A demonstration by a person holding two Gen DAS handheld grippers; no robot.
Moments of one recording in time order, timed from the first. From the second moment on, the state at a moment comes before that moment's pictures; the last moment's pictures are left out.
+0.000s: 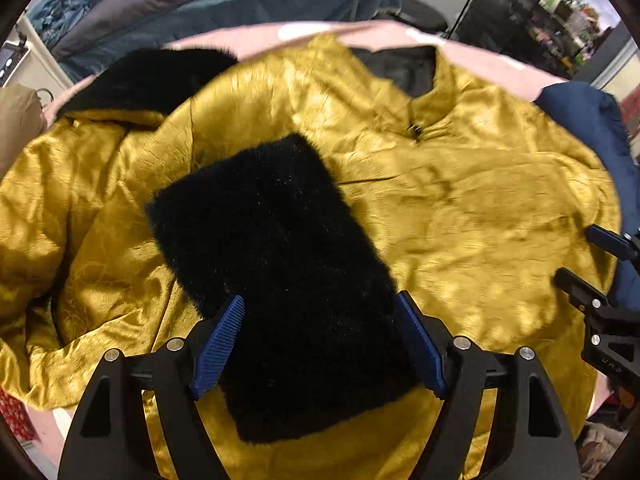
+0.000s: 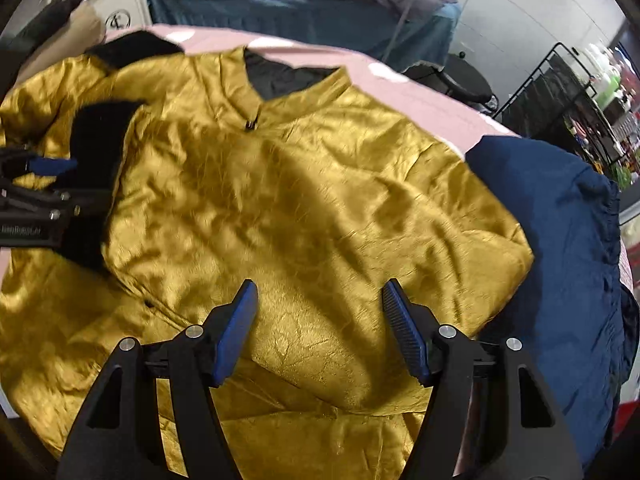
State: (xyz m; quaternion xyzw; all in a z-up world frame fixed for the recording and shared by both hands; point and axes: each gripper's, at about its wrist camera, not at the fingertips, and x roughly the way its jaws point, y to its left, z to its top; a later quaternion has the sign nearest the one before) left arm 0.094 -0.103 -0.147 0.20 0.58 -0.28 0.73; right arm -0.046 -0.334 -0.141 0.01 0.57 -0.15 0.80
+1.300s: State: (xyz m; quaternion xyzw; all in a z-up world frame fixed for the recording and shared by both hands) left arm 0.091 -0.104 -0.196 0.22 0.63 -0.23 0.71; right arm -0.057 -0.451 -0.195 0.21 0.61 -0.19 0.74
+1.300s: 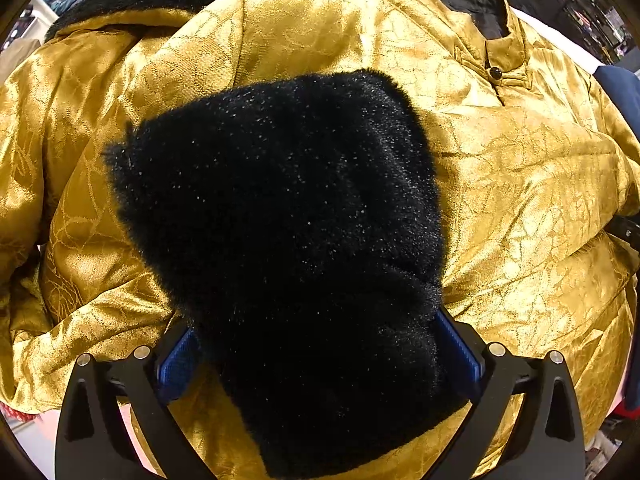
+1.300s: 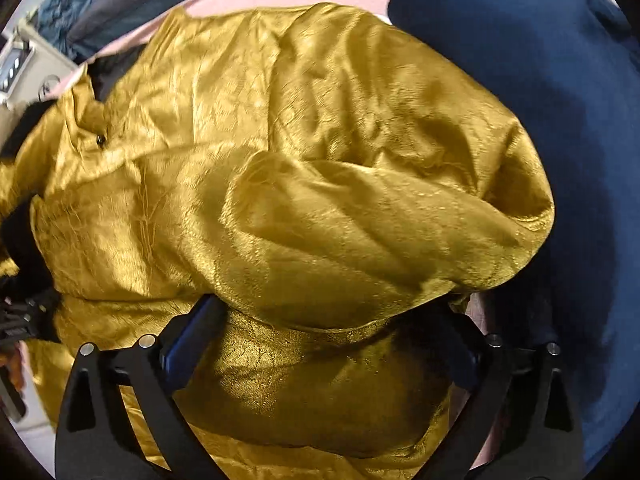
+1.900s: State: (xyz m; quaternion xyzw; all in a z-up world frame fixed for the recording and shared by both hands) left arm 0.045 -0.109 -0.177 0.22 0.60 -0.23 0.73; right arm -0.135 -0.348 -0.152 0.19 0.60 -0.20 0.75
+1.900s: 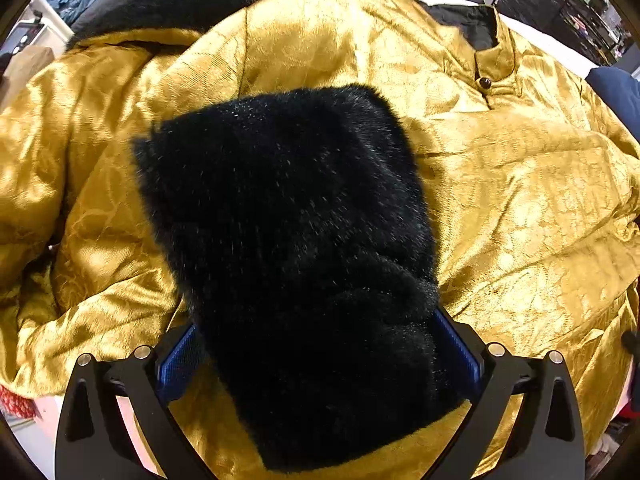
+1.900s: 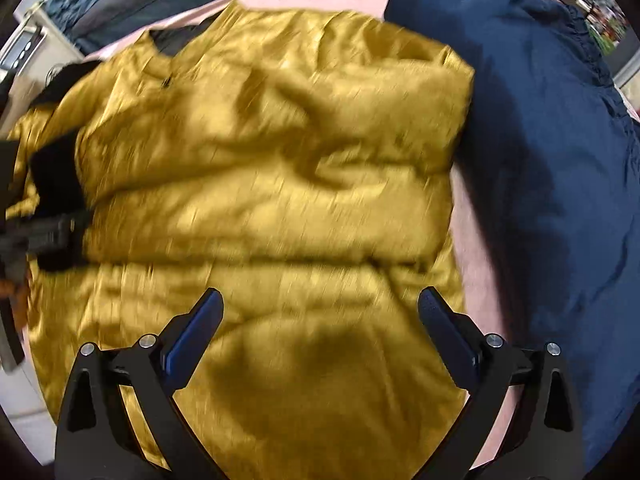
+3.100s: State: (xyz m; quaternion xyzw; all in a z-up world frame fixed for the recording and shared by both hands) left arm 0.209 -0.051 -0.109 0.16 0.60 -0.19 0.76; right arm -0.197 -0.238 -0.146 0.21 0.63 -0.20 0.72
